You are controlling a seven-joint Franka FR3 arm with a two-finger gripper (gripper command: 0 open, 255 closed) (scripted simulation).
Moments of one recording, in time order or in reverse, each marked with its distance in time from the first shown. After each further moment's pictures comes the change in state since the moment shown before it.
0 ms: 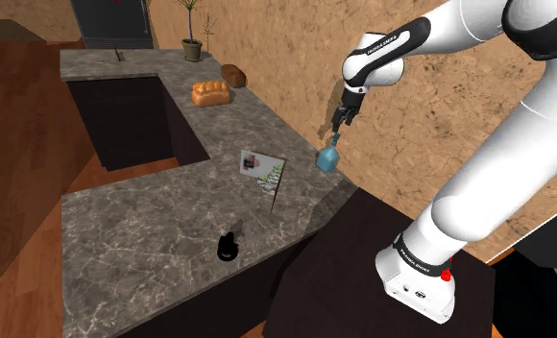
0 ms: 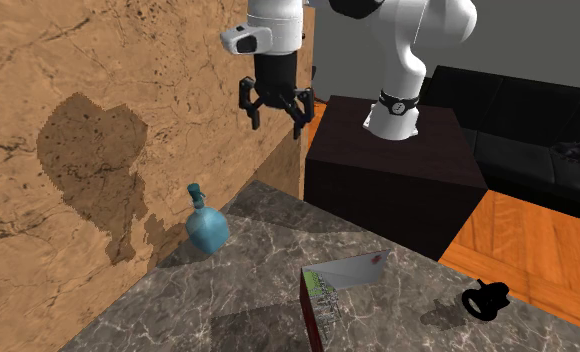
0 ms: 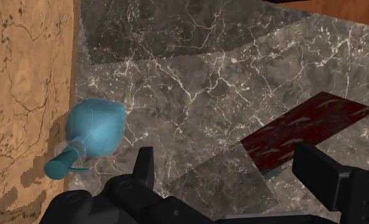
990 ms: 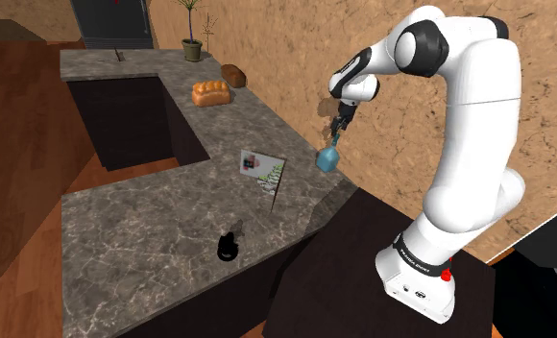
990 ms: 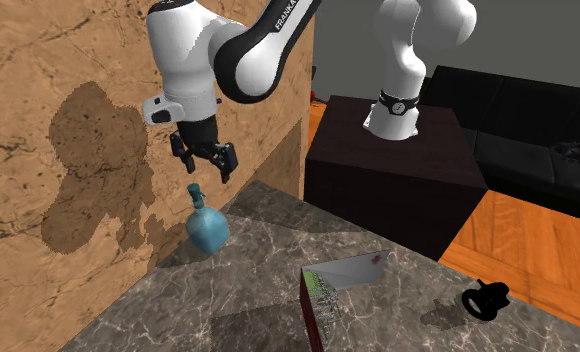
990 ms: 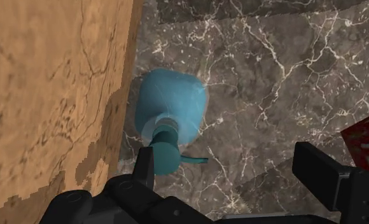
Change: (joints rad) arm -0.219 0.583 0.045 0.473 0.293 0.072 -0.356
